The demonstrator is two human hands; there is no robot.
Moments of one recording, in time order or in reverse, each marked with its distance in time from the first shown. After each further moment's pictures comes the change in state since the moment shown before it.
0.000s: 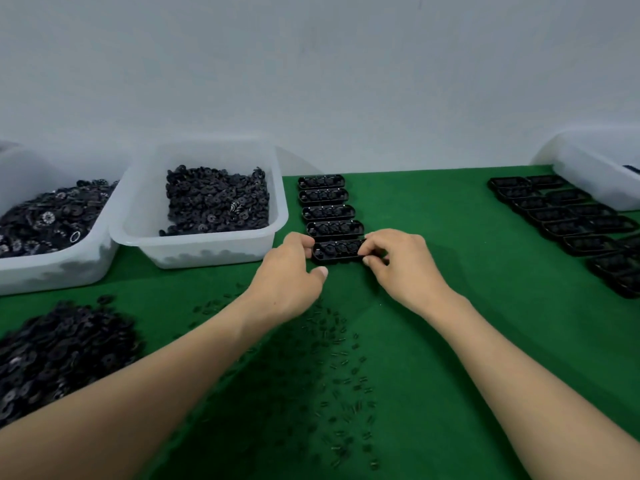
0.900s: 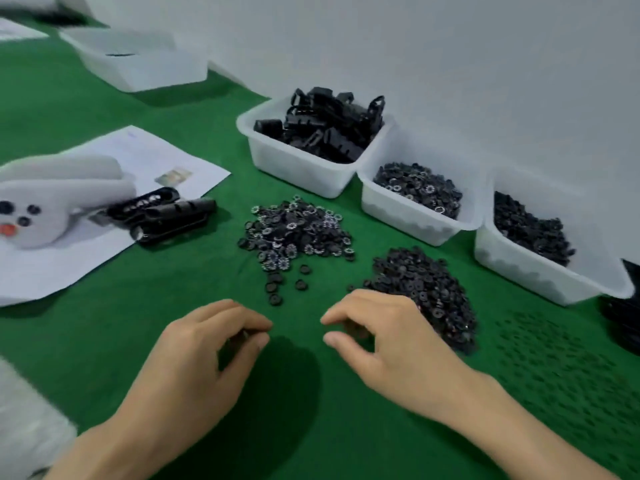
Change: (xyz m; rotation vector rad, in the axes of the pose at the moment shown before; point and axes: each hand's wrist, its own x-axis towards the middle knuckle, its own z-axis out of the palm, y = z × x) left_hand -0.348 -0.170 -0.176 0.167 0.641 -0.133; right_hand -0.115 -0.335 0.100 0.172 -0.680 -0.779
